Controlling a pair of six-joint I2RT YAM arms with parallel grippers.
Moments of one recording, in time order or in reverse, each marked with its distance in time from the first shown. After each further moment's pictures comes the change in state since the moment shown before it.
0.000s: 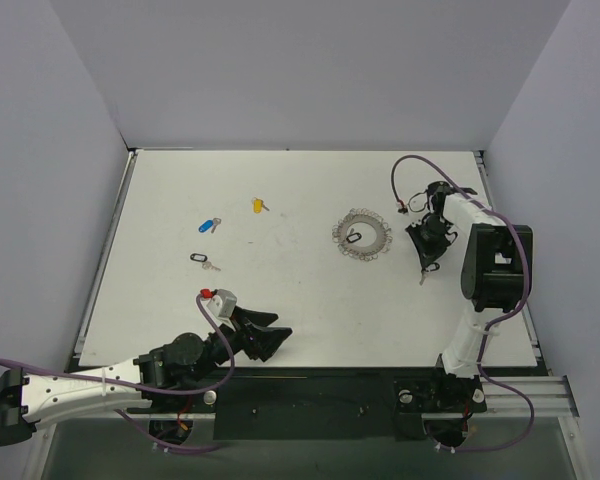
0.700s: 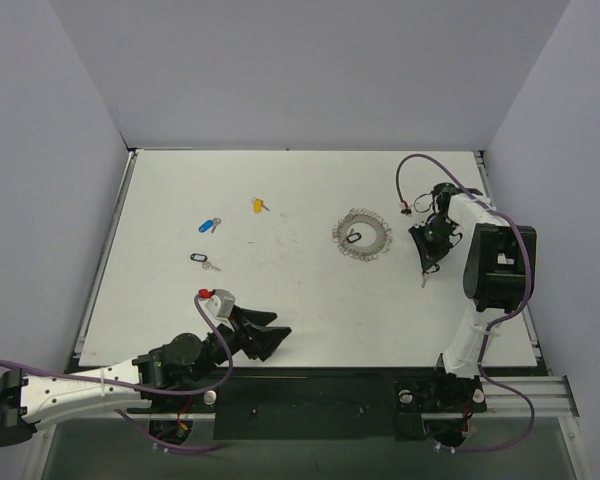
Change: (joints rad) left arm 0.000 -0.023 0.000 -0.008 -0.007 0.011; right arm -0.039 -0.002 -0.003 -0.023 -0.058 -0.024
